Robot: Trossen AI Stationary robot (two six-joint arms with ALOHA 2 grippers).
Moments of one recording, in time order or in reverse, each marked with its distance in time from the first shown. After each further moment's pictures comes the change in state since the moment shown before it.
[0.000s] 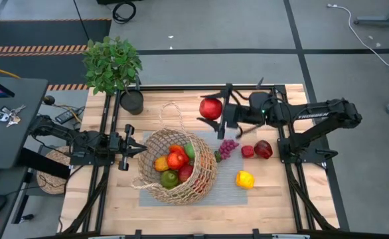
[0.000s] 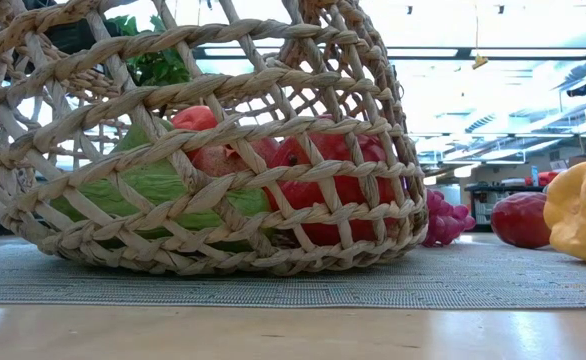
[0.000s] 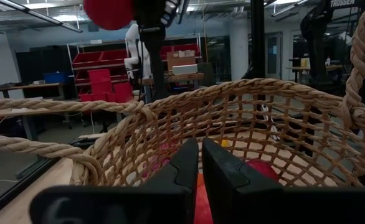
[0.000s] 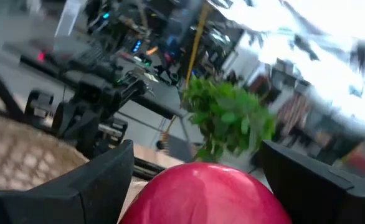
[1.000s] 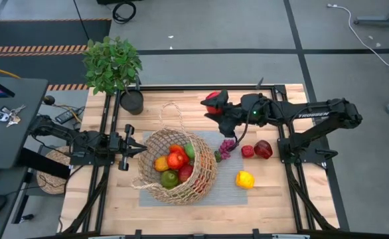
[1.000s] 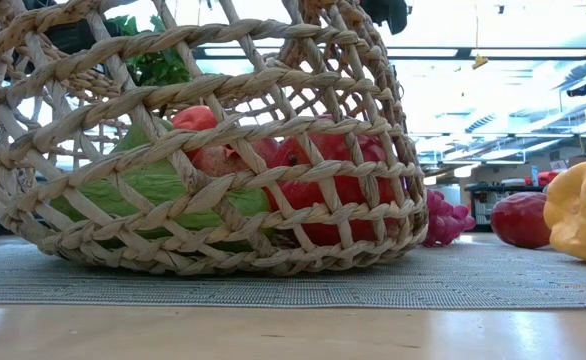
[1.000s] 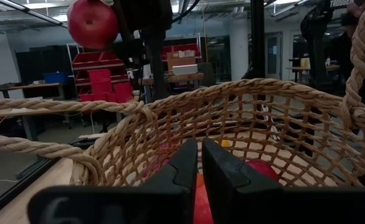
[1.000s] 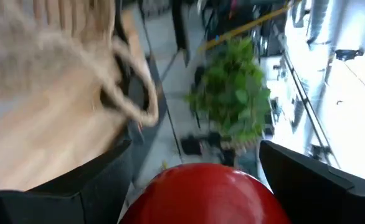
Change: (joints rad) left arm 0.000 0.000 0.000 0.000 0.000 0.000; right arm -0.021 -0.005 0.000 -0.266 0.089 -0.826
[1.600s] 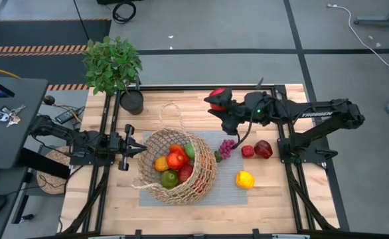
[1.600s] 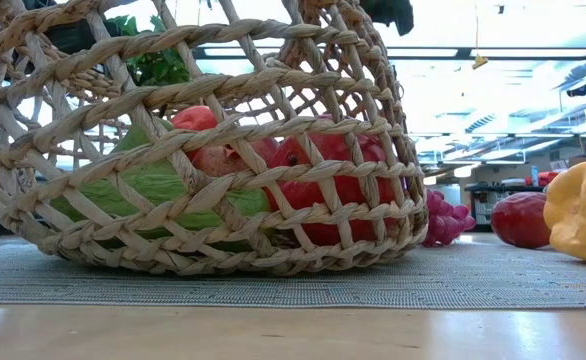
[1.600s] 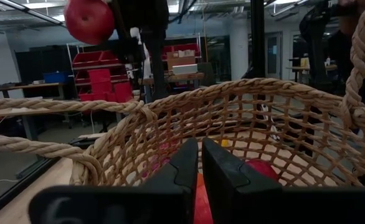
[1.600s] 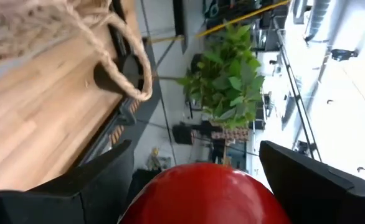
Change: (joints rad) left arm 0.000 0.000 0.000 -0.001 0.000 0.000; right arm -0.013 -0.033 0.000 -0.033 0.057 -0.077
